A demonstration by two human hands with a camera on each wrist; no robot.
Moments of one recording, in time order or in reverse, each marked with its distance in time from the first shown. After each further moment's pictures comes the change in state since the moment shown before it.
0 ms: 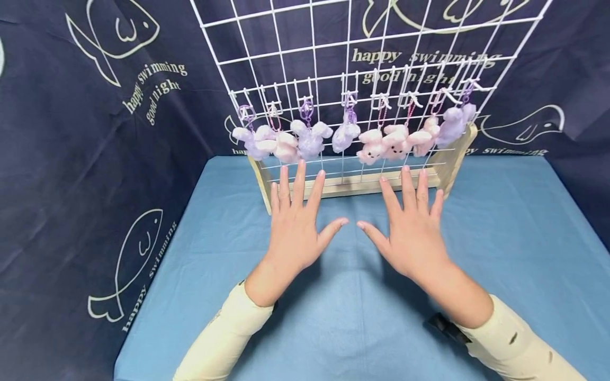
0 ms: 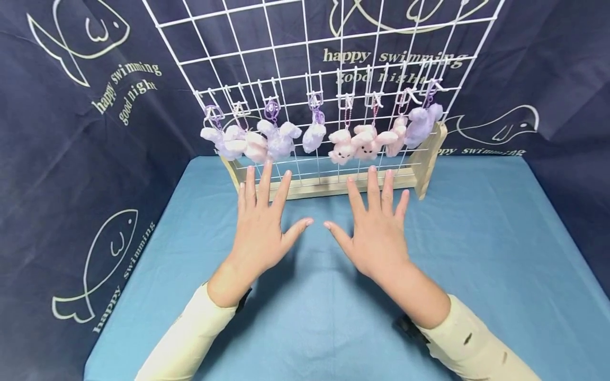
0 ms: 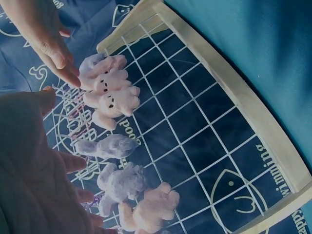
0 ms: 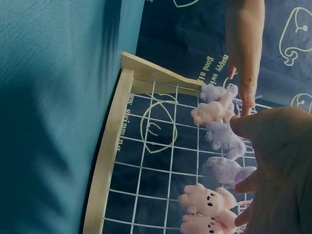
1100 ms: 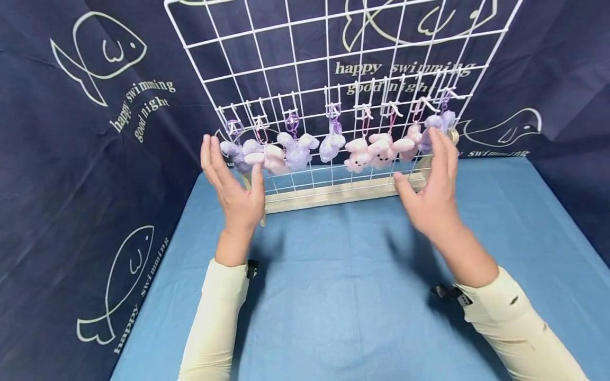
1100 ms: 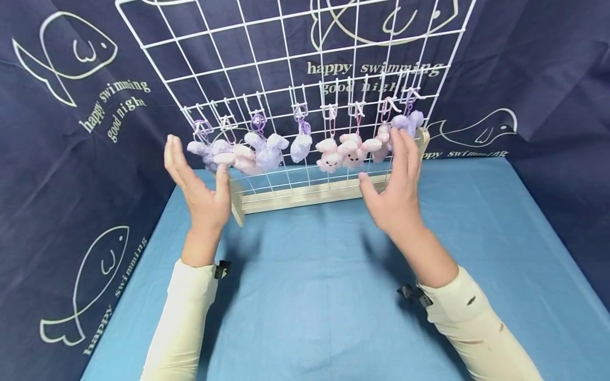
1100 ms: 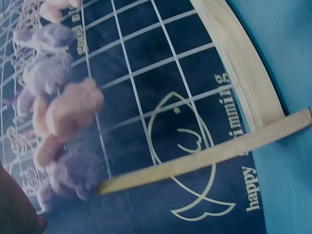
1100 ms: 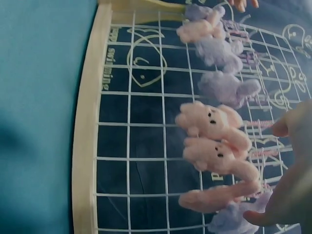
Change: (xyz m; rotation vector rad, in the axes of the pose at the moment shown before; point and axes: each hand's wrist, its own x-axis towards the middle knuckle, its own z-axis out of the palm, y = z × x) left_hand 0.067 -0.089 0.004 -0.464 0.781 -0.086; right_hand 0.056 0.058 -0.021 0.564 0.563 -0.032
